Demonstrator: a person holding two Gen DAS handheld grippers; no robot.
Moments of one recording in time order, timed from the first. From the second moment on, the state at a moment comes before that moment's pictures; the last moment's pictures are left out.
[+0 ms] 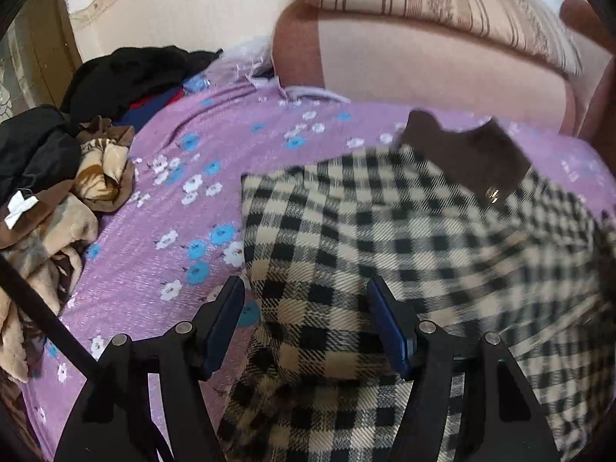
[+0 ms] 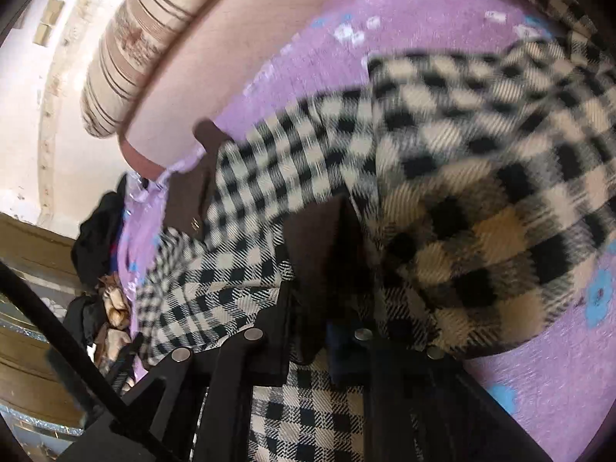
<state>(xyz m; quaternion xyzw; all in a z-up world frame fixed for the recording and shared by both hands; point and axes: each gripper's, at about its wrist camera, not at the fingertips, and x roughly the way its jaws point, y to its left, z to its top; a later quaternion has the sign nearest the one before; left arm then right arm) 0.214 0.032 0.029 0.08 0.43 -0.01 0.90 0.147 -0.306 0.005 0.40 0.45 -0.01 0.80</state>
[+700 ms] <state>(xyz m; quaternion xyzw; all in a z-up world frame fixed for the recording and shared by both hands) 0.113 0.079 0.044 0.07 0.44 -0.02 0.90 0.010 -0.348 0.033 0.30 0.44 -0.05 0.84</state>
